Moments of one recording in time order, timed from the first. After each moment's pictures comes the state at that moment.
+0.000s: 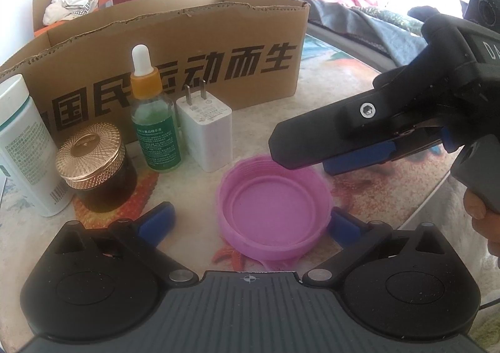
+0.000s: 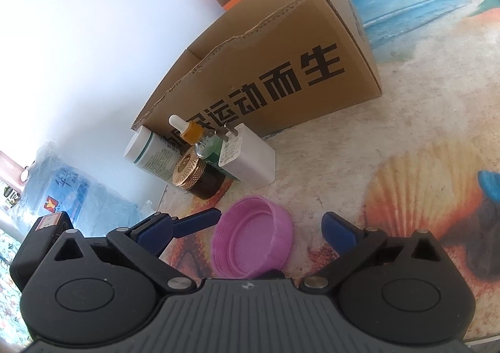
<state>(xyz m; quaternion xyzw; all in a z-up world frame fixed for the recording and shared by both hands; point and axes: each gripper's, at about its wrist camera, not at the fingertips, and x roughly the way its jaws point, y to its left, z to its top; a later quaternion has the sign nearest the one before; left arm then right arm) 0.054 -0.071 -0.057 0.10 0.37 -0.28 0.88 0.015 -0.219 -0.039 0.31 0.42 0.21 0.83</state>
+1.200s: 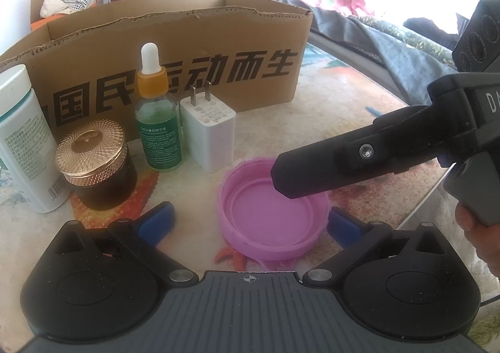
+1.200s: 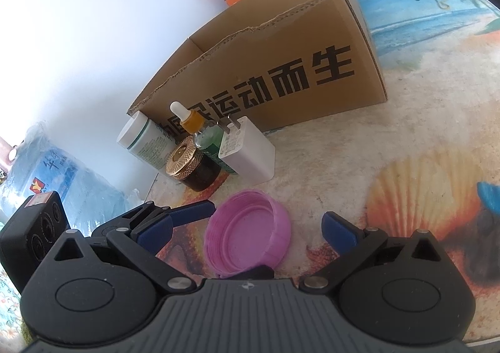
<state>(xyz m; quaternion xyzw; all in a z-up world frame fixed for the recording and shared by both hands) 0.057 -0.060 -0.056 0.07 0.37 -0.30 0.87 0.016 -0.207 -0.033 0.26 0.42 0.21 0.84</state>
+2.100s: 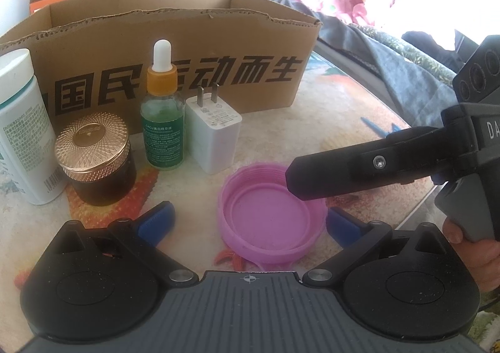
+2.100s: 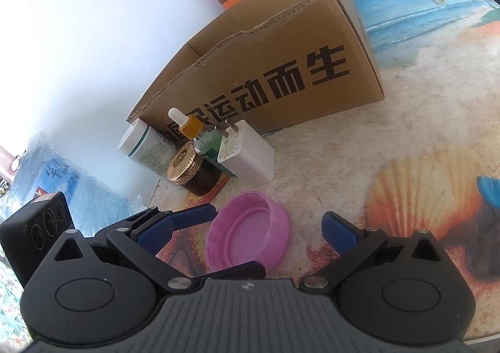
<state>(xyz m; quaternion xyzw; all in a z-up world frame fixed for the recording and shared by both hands) 0.066 -0.049 -0.051 0.04 0.39 -0.32 0.86 0.014 -0.210 -0.035 0.28 0.42 0.20 0.84</state>
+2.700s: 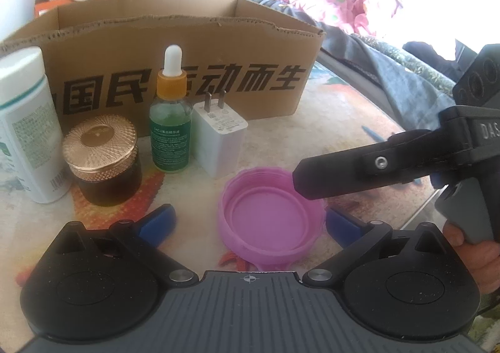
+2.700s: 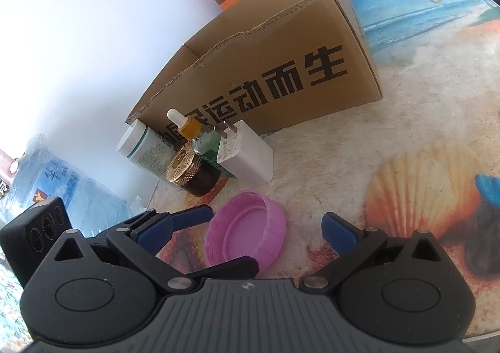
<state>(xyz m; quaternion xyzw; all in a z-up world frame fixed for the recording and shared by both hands) 0.060 -0.044 -0.048 0.03 0.38 -0.31 0.87 0.013 -0.208 -0.033 0.28 0.42 0.19 0.84</state>
